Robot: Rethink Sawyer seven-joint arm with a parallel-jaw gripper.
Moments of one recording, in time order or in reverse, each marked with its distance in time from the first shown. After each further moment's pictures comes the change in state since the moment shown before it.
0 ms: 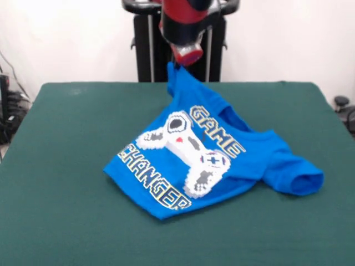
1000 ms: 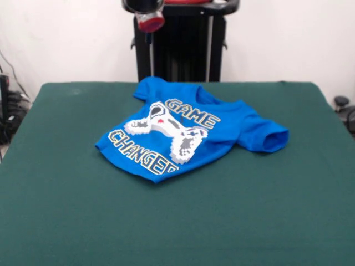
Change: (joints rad) arm -0.214 -0.134 0.046 0.139 -0.149 0.025 0.000
